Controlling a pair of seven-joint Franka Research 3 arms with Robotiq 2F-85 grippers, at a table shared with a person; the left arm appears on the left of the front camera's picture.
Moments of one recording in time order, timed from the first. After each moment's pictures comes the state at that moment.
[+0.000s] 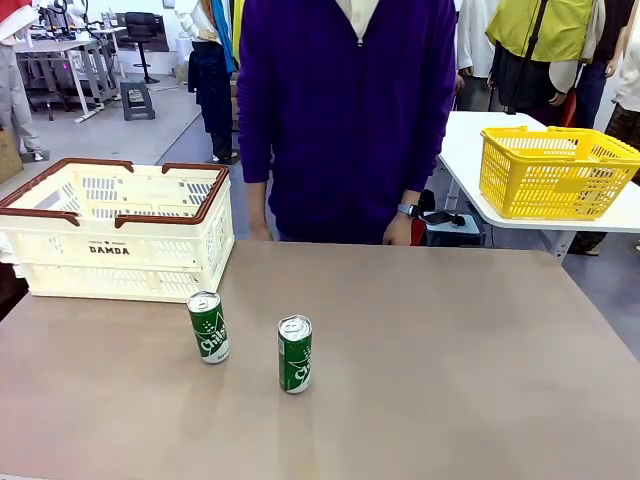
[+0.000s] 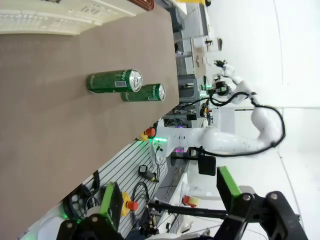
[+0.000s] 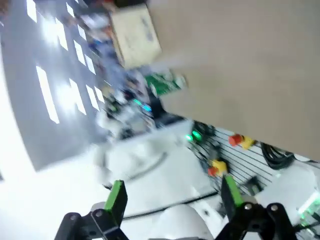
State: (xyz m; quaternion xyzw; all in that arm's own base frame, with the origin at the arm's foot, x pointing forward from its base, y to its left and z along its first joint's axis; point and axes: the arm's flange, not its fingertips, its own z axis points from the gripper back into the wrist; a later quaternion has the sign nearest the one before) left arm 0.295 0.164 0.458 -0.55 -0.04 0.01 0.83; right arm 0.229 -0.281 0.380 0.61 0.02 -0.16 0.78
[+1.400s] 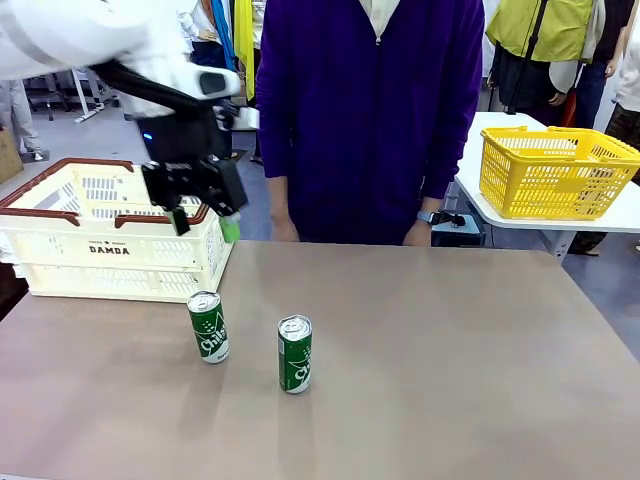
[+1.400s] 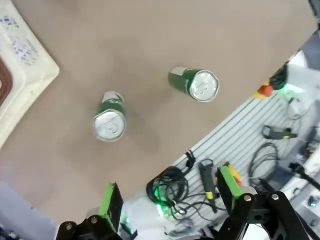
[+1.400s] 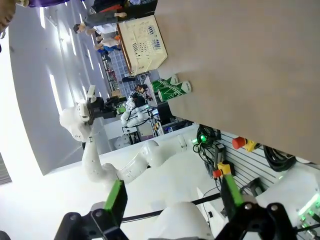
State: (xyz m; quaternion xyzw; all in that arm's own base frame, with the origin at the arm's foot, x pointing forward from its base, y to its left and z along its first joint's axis) left arm 0.353 -0.250 0.549 -0.07 0.01 -0.28 0.96; right arm 0.231 -0.284 0.380 0.61 0.02 -0.15 0.77
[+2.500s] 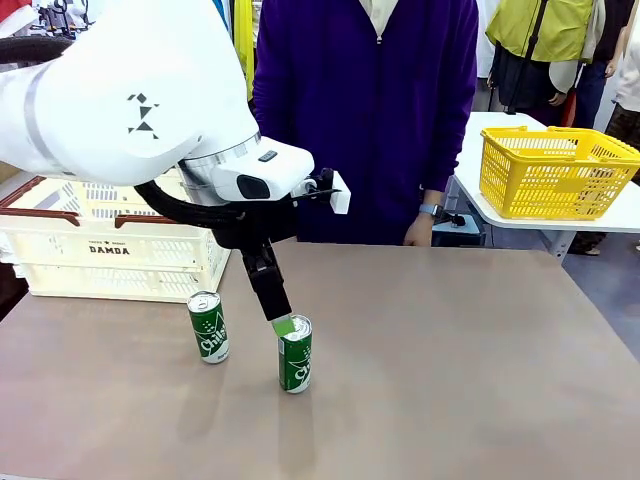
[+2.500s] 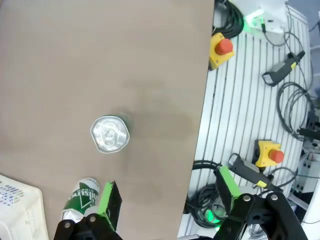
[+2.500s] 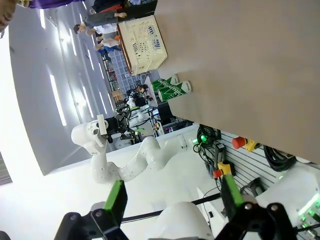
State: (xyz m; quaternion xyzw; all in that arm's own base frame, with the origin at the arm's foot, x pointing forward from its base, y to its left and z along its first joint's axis) left arm 0.273 -0.314 0.502 -0.11 -0.08 -0.60 0.79; right arm 0.231 -0.284 0.379 0.61 0.02 -0.15 0.77
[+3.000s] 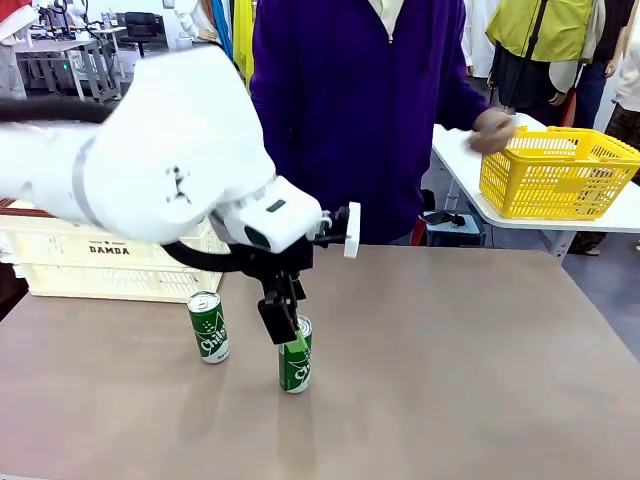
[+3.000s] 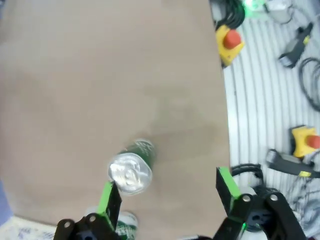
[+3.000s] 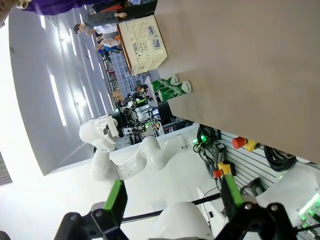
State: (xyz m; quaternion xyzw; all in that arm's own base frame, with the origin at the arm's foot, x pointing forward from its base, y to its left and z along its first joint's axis) left arm 0.286 -0.331 0.453 -0.09 -0.14 -0.70 0.69; right arm 0.230 -0.284 0.379 0.61 0.02 -0.15 0.77
